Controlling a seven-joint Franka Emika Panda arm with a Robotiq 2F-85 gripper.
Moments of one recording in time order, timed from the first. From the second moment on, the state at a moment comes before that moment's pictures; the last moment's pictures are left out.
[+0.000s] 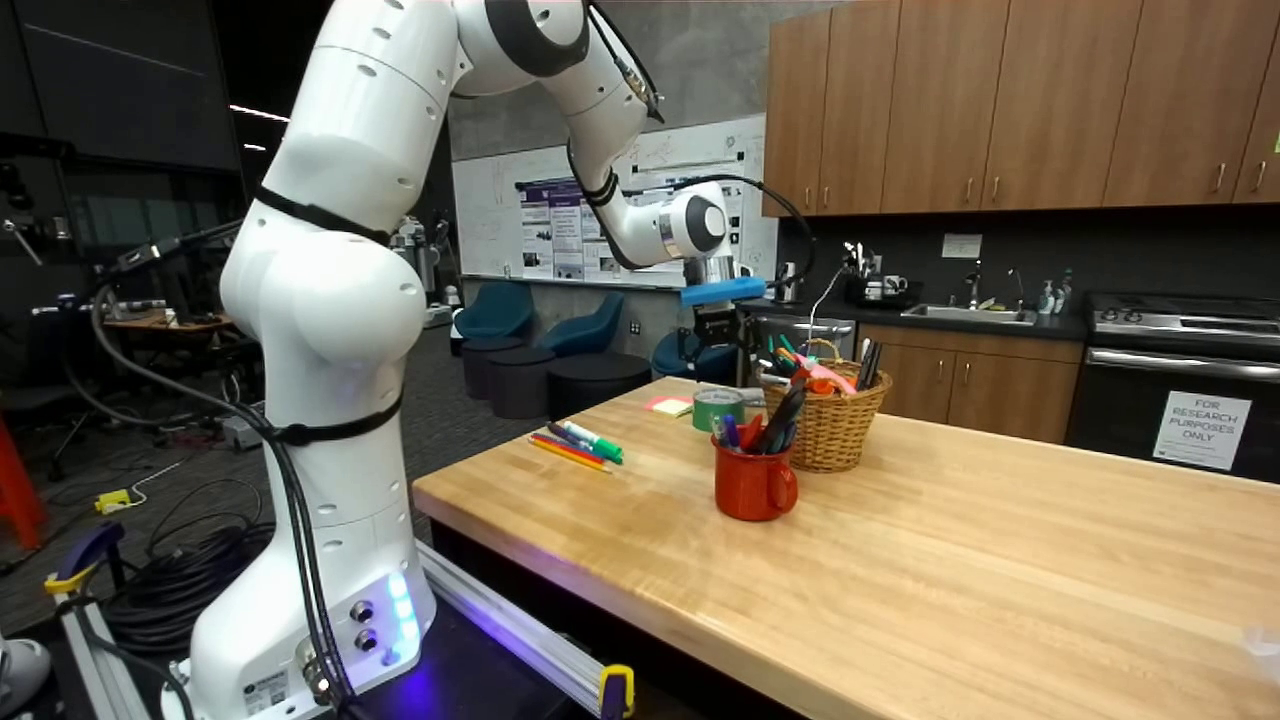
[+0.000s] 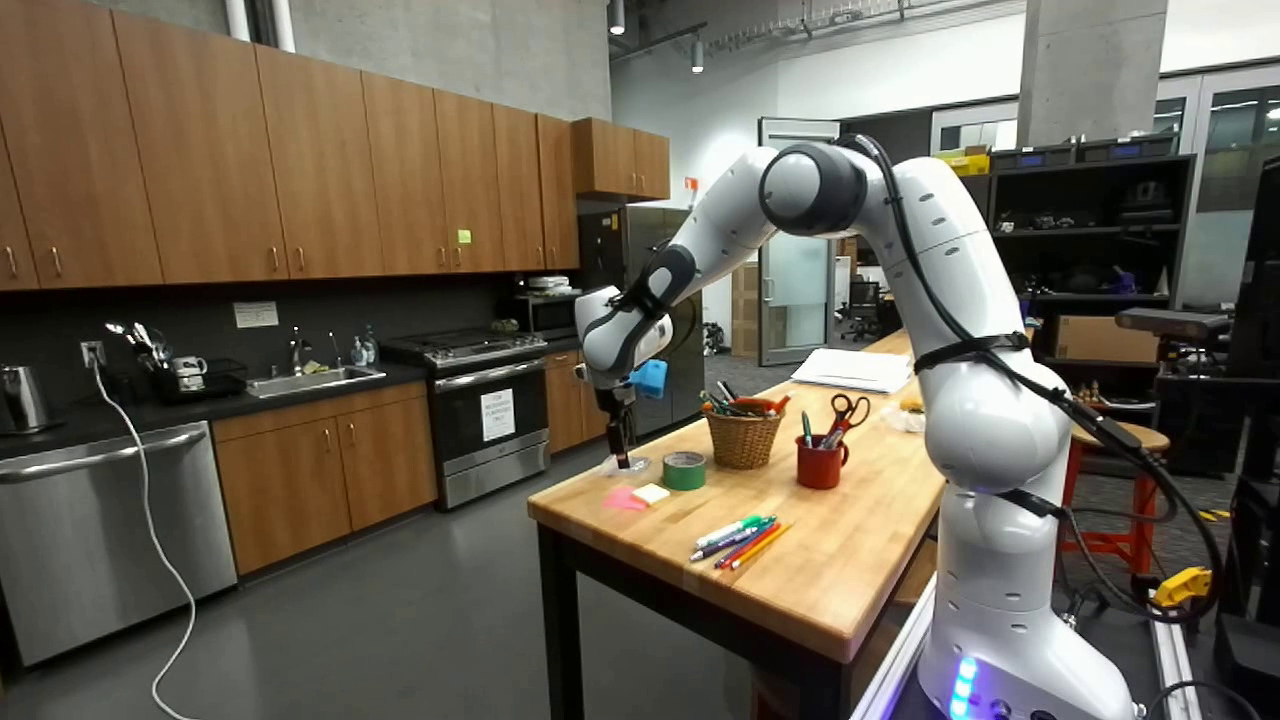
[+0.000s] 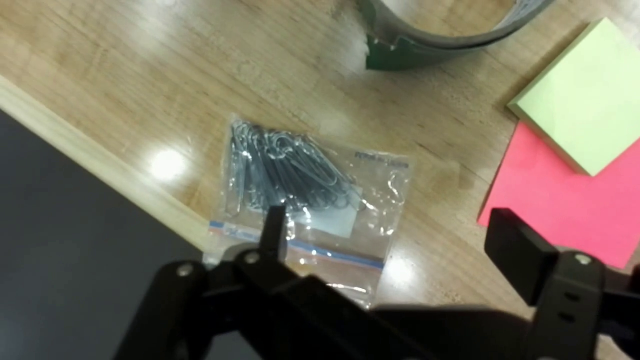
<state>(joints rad) -0.07 0.40 0.01 -1.88 -0.27 2.28 -0.48</state>
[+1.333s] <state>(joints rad) -0.04 0.50 -0.01 -1.80 -0.37 2.26 -0.41</state>
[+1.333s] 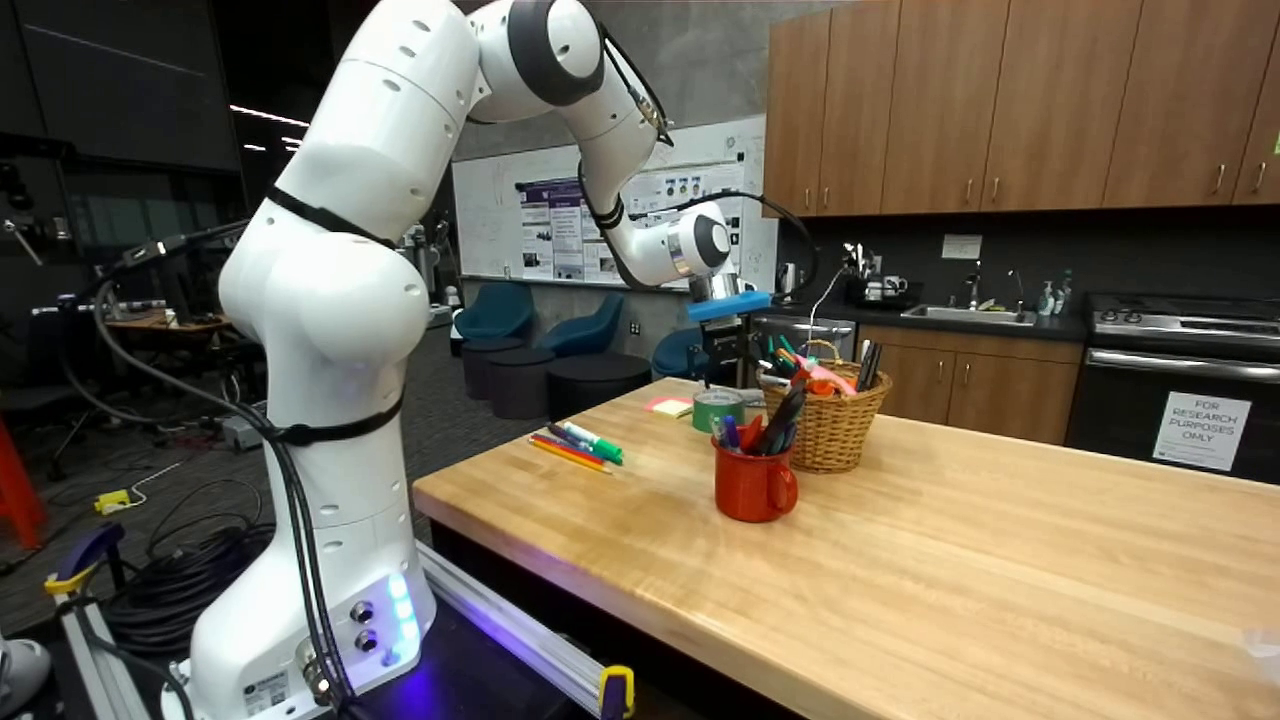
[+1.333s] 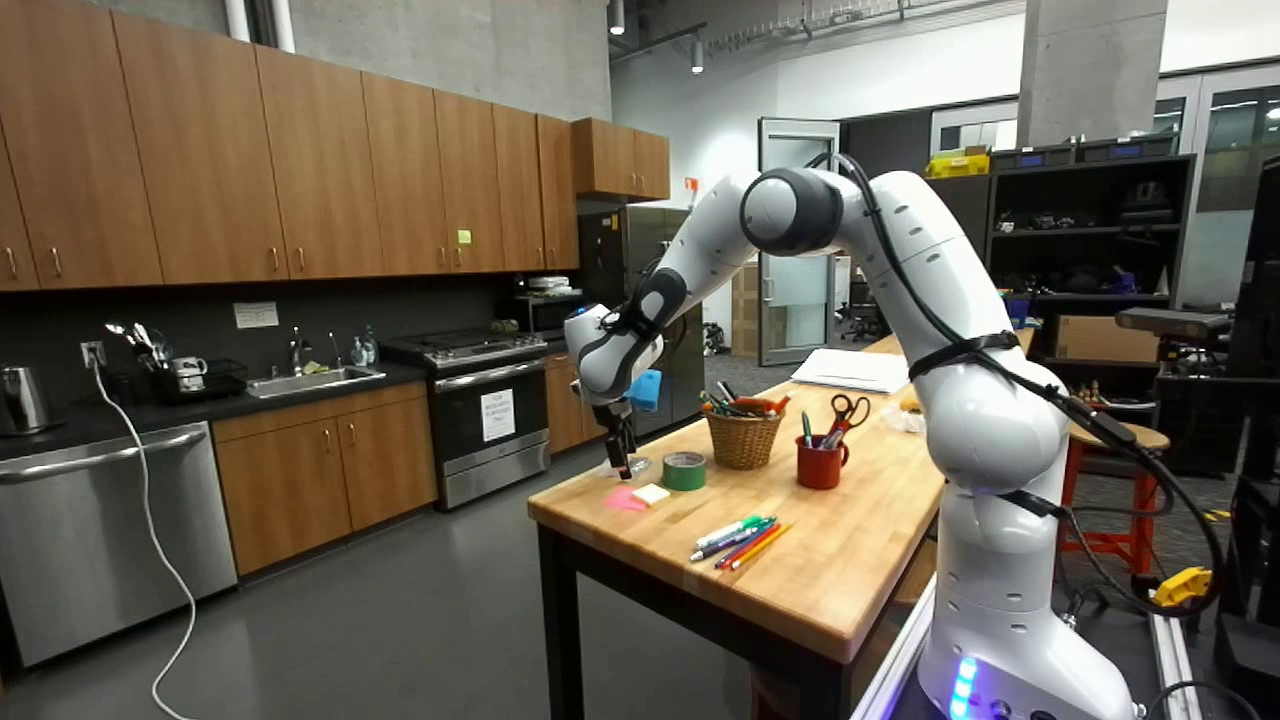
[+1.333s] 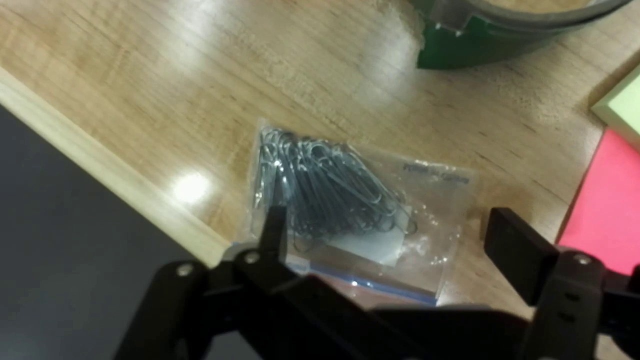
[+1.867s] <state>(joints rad) -0.05 0.53 -0.03 -1.76 -0.37 2.23 -0.40</state>
